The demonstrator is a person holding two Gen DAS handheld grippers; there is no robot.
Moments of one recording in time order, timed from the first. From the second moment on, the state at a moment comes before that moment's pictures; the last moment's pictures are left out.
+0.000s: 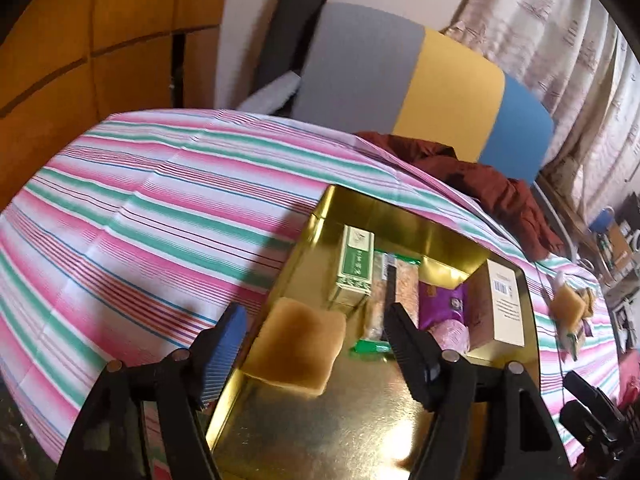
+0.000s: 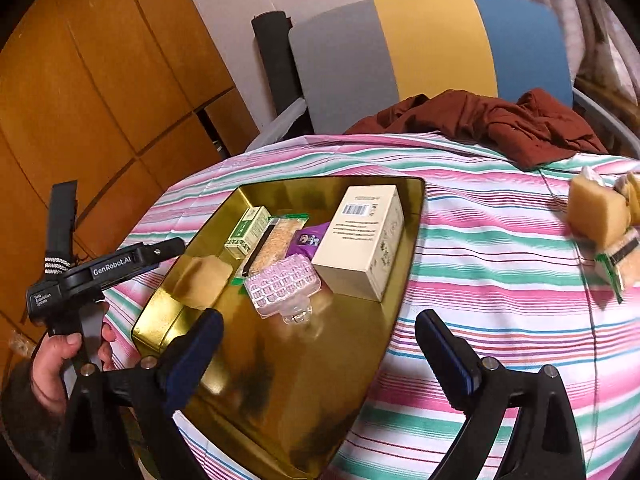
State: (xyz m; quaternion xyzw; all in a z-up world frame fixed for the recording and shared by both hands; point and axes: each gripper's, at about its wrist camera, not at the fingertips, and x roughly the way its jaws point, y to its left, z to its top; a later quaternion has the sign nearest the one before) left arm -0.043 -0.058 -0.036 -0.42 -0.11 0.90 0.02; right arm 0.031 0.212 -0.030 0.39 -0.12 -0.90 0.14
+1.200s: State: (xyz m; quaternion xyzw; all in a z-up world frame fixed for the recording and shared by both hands) left arm 0.030 0.138 -0.028 -0.44 -0.01 0.87 0.21; right arm 0.073 0.360 -0.064 0.38 -0.22 -0.90 -0.02
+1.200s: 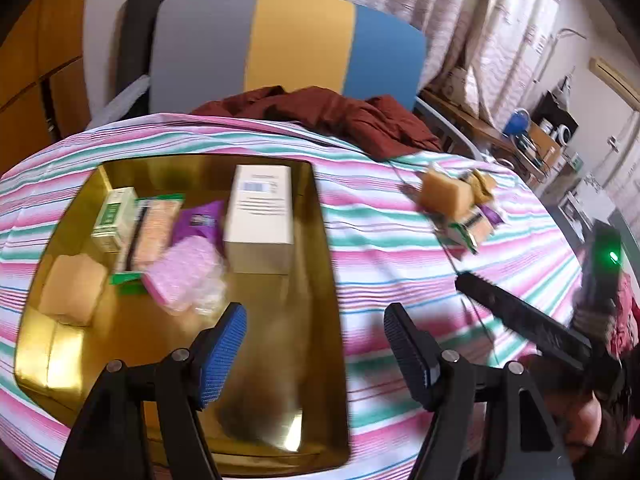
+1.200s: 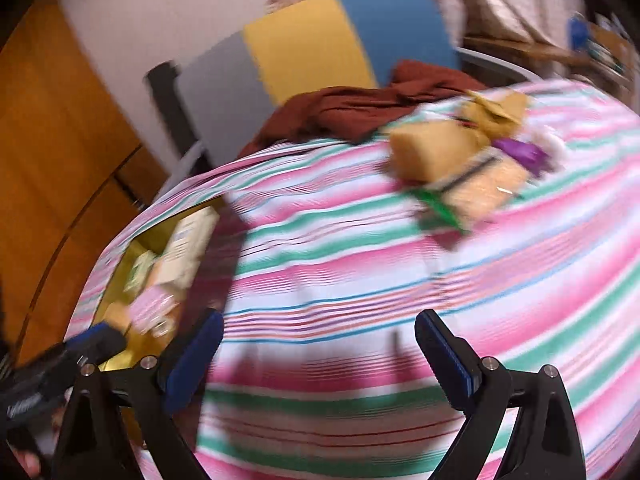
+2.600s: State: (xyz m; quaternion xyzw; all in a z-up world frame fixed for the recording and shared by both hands) left arm 0.038 0.219 -0.040 -0.46 0.05 0.85 0.26; right arm 0.045 0.512 -0.099 0.41 -0.17 -0.88 -0.15
